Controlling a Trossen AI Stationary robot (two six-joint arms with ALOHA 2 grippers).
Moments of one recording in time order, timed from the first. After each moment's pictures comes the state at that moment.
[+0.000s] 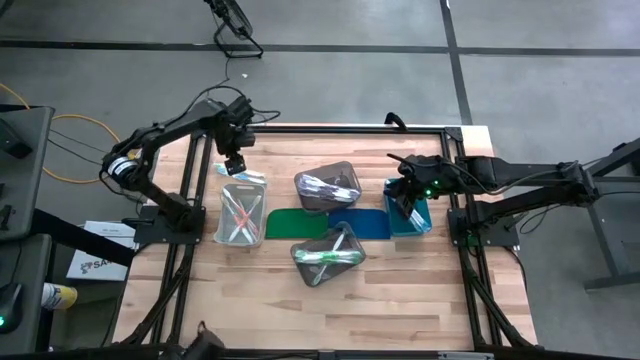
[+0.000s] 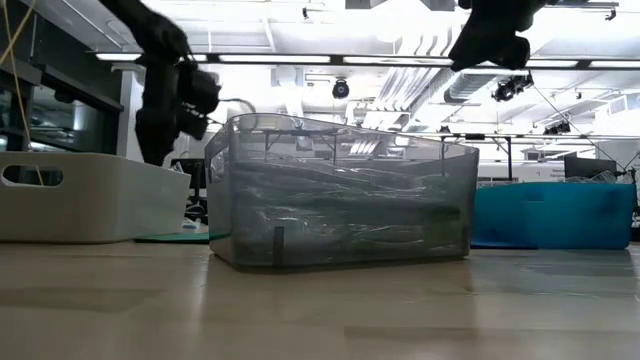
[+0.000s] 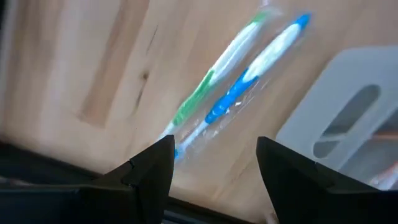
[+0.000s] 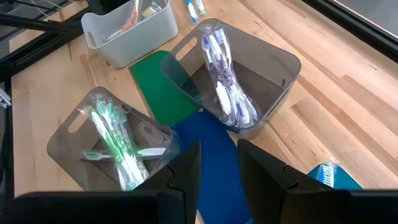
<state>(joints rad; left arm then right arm) 0.93 1.49 1.12 -1.13 0.02 0.48 -0.03 0.99 0.97 -0.70 0.16 0.53</state>
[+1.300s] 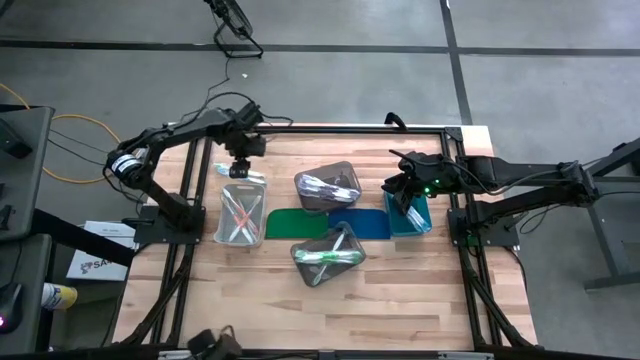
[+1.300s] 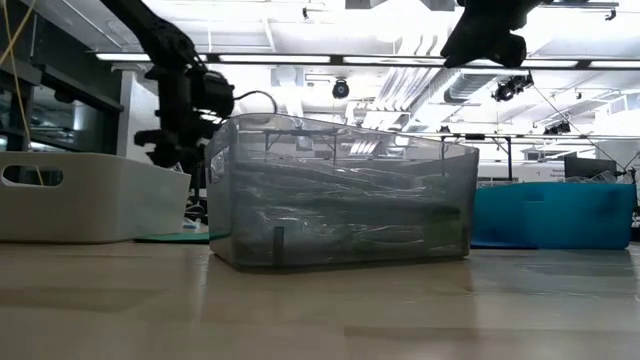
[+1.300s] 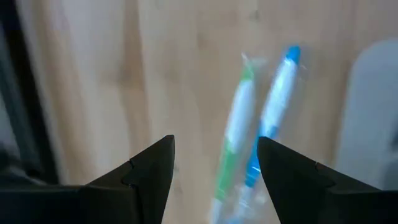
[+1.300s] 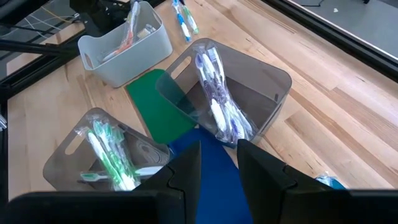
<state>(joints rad) 0.84 1.52 1.05 -0.89 0.01 0.86 -0.04 0.99 0.97 -0.65 0.21 0.55</state>
